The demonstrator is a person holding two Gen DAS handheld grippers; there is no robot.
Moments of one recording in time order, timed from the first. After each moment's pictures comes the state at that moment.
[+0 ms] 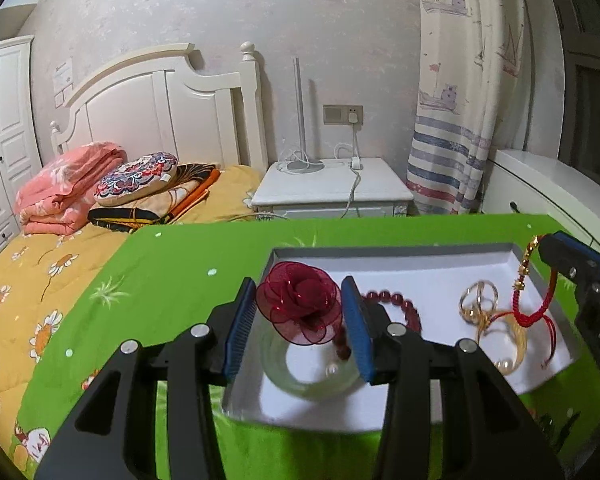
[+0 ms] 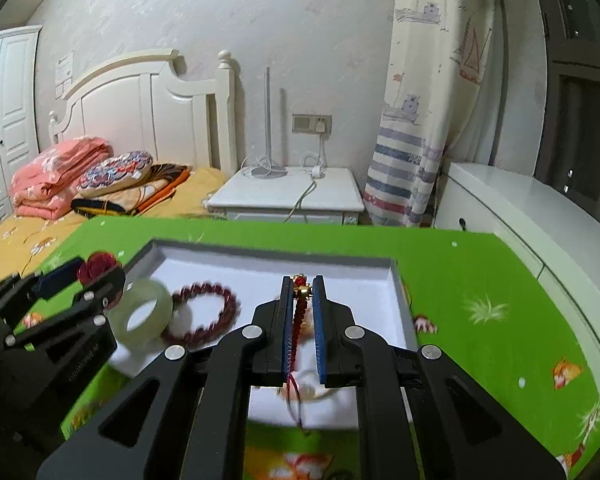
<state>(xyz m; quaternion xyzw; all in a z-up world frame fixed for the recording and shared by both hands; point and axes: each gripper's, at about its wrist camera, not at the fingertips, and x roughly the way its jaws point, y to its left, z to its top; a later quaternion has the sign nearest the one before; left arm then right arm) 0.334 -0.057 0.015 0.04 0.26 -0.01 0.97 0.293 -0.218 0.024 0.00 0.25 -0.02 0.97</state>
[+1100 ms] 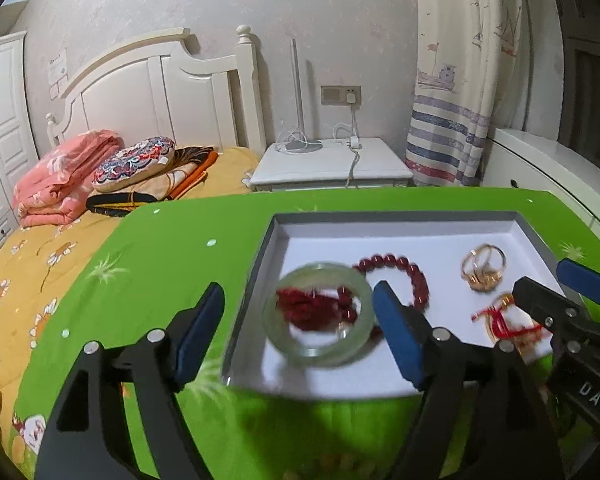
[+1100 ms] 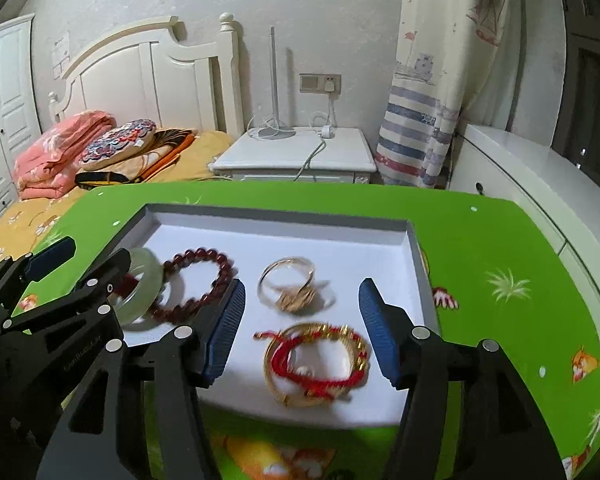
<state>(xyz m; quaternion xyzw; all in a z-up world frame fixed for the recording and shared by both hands) 0.324 -0.052 -0.010 0.04 0.29 -0.02 0.96 0.298 -0.221 -0.004 0.02 0.32 0.01 0.95</state>
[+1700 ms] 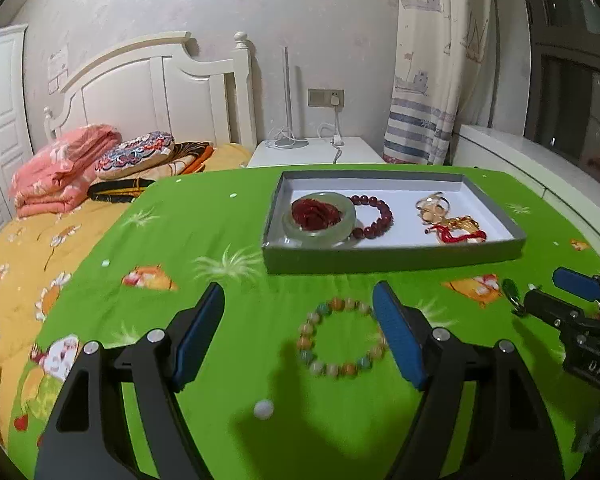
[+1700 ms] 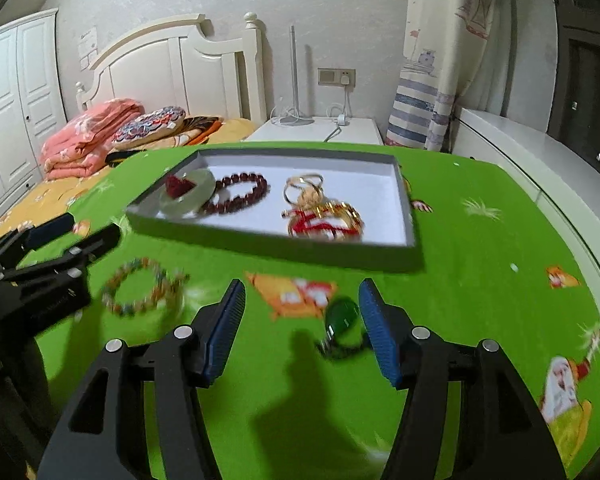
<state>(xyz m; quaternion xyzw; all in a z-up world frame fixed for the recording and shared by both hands) 0.190 -0.020 -0.014 0.03 0.28 -0.05 0.96 0.176 -0.231 -0.020 0.00 0.33 0.04 0.94</state>
